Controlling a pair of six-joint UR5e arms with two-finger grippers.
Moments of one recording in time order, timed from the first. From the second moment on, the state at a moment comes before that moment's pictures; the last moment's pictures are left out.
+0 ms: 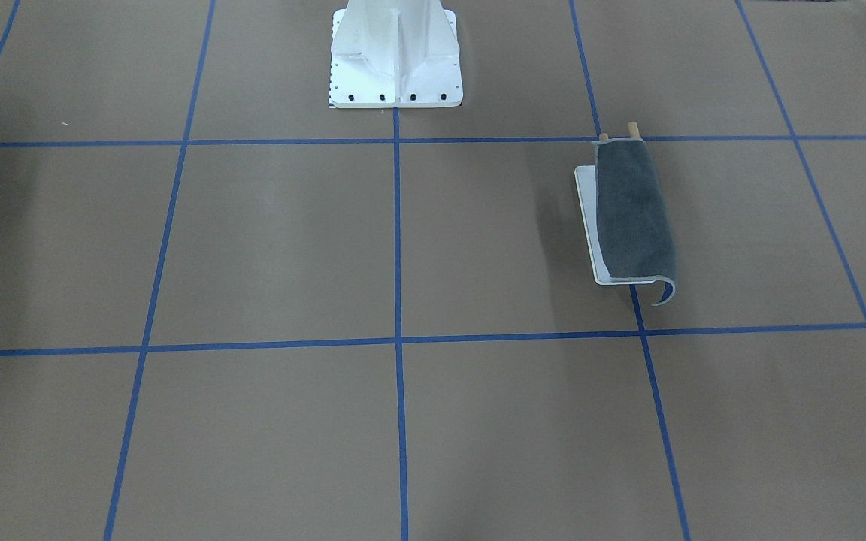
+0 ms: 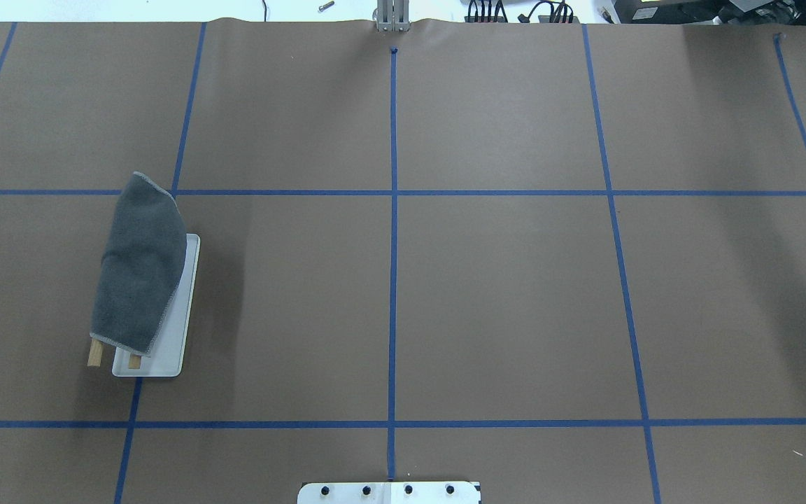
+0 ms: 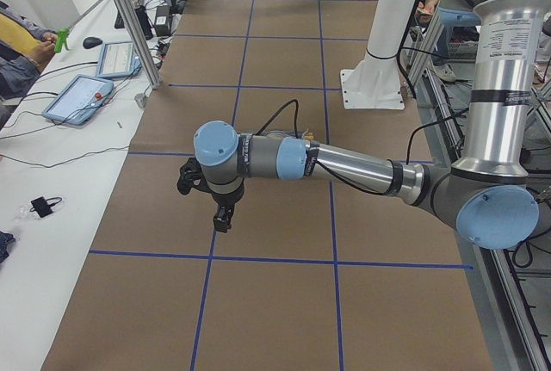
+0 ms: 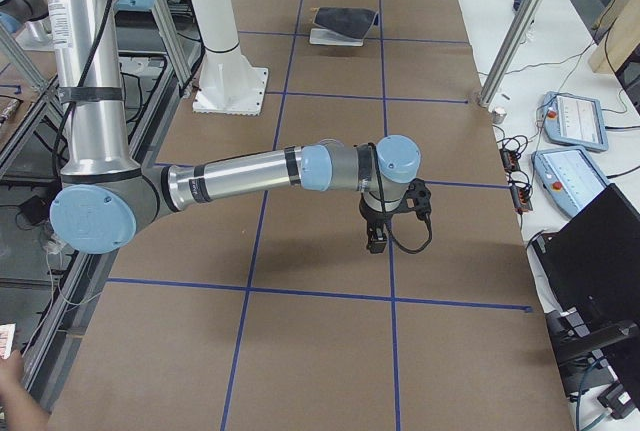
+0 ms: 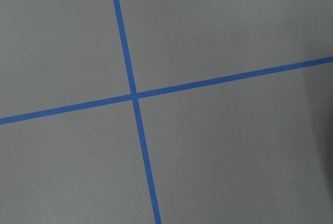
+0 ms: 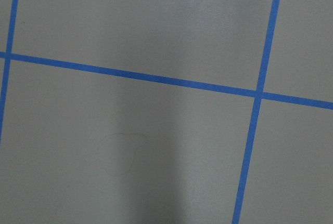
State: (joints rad) left arm -1.60 -1.61 -1.76 -1.40 -2.44 0.18; right arm 1.50 -1.51 1.74 -1.78 2.44 -0.09
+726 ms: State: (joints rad) left arm -1.60 -1.60 -1.76 -1.47 -2.44 0.18; right arm 1.50 -1.51 1.75 -1.78 2.44 -0.09
